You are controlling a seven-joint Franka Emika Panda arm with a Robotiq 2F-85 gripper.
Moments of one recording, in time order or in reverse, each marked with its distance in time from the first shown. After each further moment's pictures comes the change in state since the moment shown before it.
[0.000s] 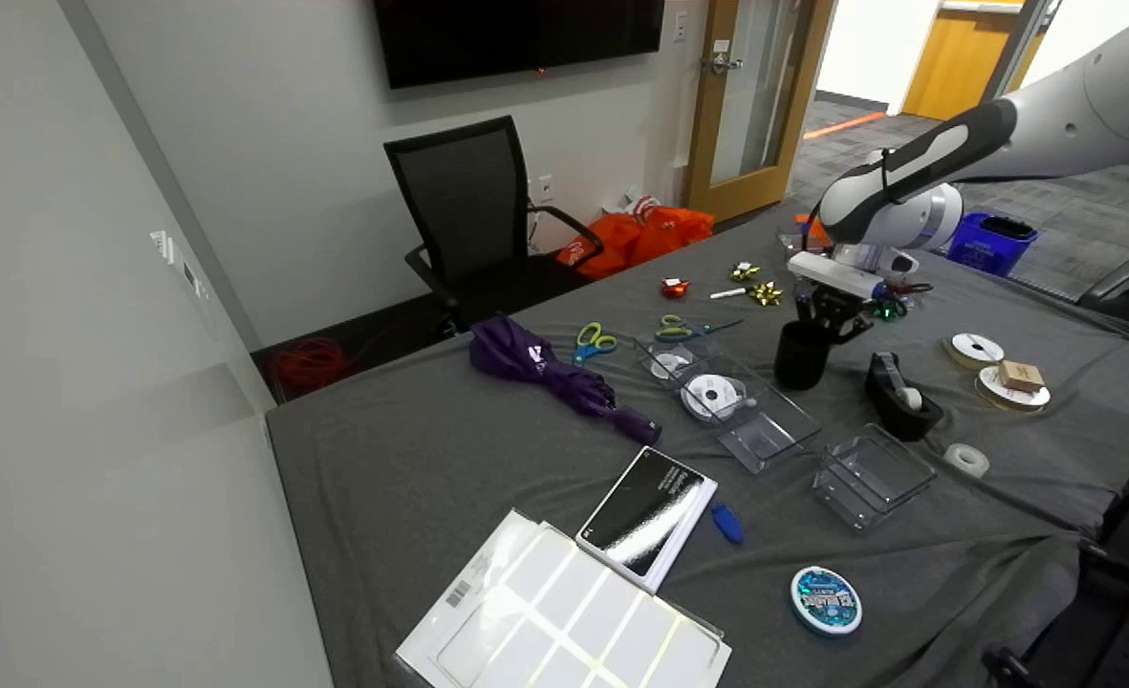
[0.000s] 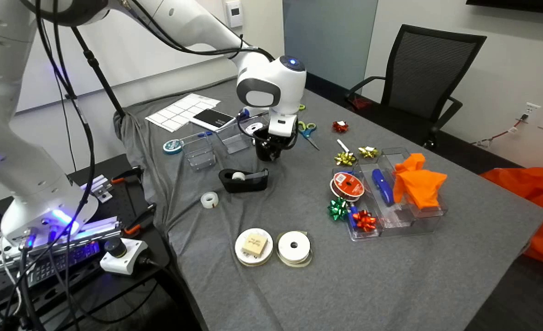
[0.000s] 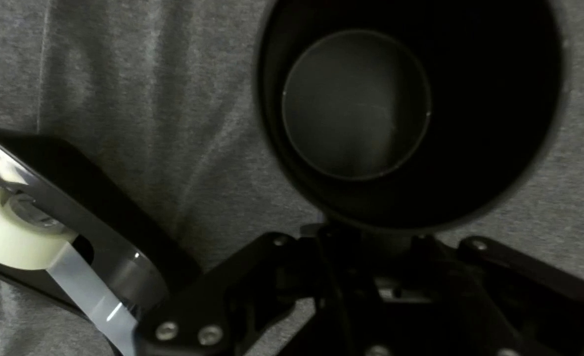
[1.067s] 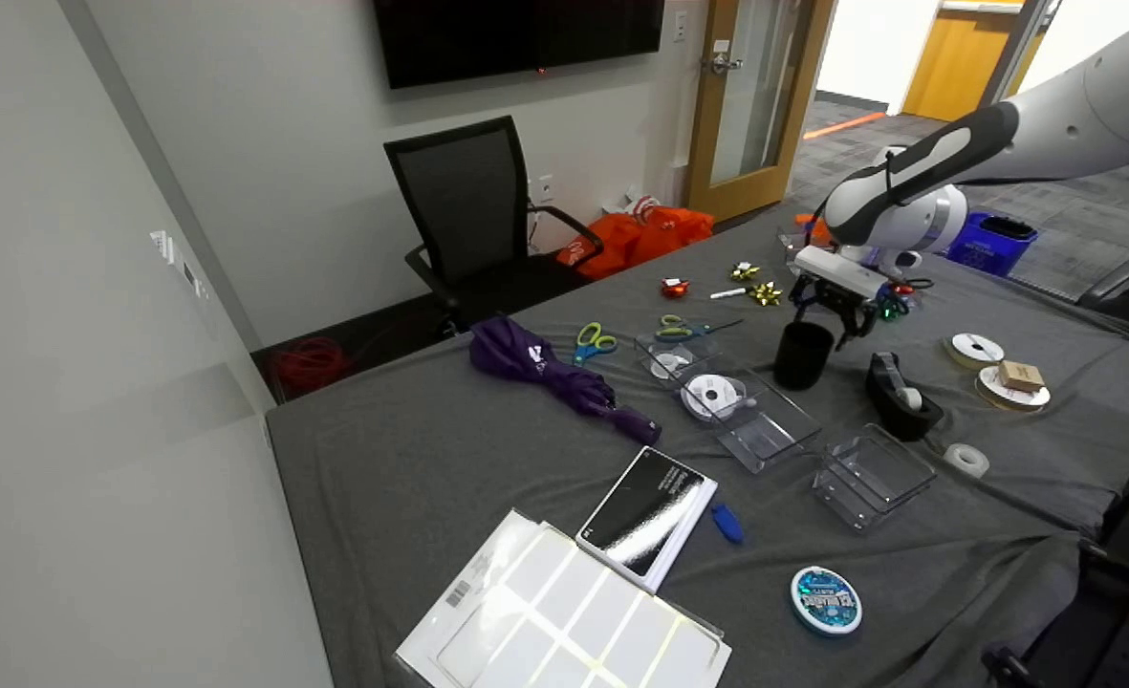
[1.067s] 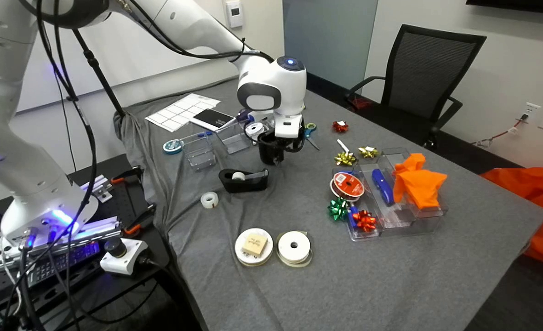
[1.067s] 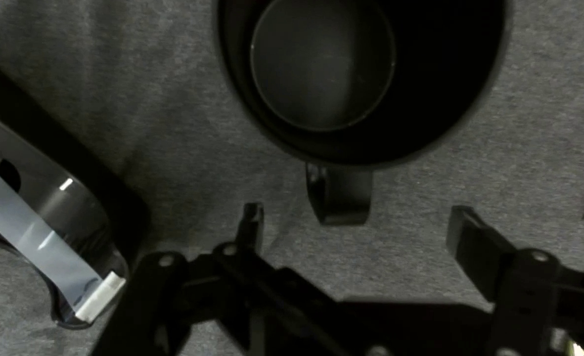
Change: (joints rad) arm -0.018 0.007 0.000 -0.002 0.003 0.131 -0.076
